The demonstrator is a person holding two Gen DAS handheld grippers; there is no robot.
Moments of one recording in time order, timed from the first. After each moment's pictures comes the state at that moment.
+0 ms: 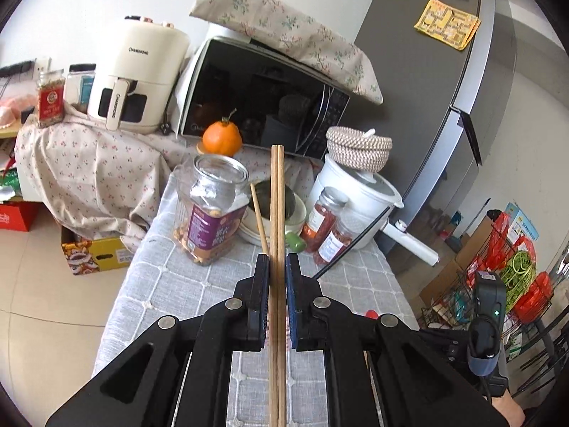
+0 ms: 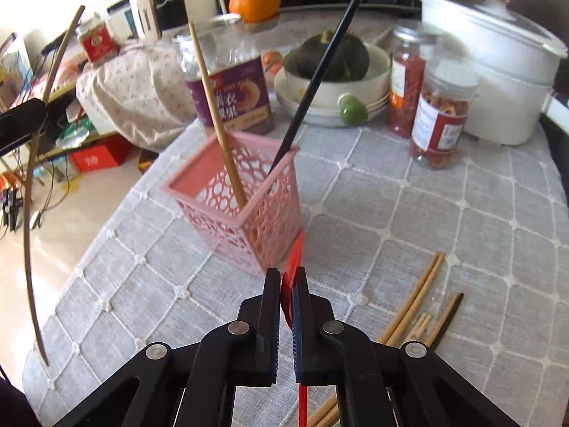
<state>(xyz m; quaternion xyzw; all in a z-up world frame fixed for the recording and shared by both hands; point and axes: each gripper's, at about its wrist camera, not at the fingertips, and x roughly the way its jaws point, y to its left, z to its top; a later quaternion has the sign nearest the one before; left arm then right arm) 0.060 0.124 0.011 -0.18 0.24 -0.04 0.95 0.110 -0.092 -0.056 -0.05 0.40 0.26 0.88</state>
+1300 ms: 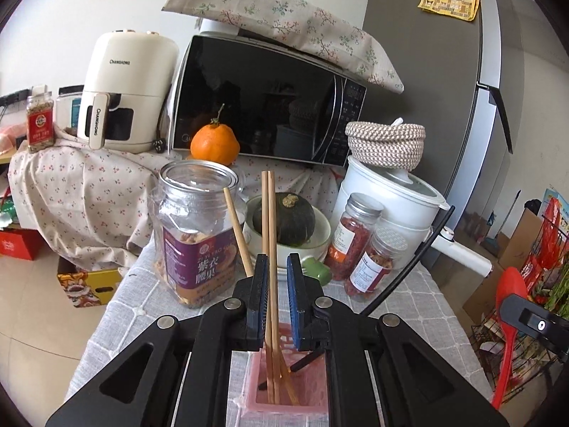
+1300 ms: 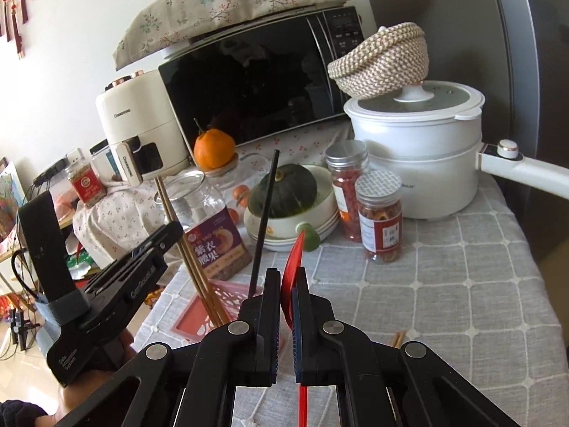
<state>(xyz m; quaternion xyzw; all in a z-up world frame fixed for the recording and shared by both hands) 0.155 0.082 -0.041 -0.13 0.23 0.02 0.96 0.114 -0.137 -0.004 0.08 0.27 0.21 0.93</state>
